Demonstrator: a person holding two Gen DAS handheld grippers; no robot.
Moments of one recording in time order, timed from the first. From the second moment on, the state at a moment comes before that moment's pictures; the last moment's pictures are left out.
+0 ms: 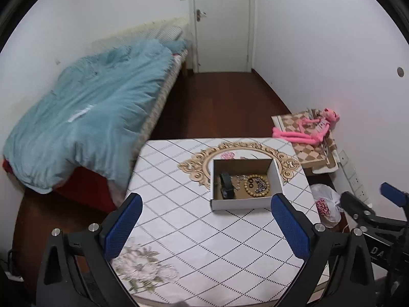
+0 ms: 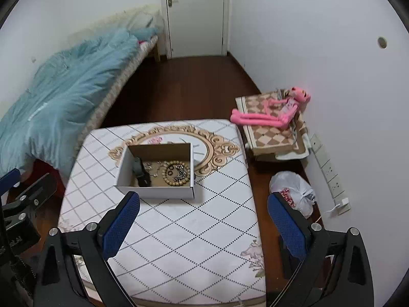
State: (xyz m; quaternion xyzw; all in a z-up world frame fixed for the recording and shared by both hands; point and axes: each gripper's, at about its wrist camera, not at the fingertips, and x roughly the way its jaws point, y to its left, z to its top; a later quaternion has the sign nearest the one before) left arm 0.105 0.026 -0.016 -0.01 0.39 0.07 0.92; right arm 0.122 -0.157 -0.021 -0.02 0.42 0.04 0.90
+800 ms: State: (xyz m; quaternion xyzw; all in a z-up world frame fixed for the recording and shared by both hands) left arm 0.067 0.020 0.024 -0.02 0.39 0.06 0.92; right arm 0.057 -0.166 0.056 -0.03 0.37 0.03 0.93
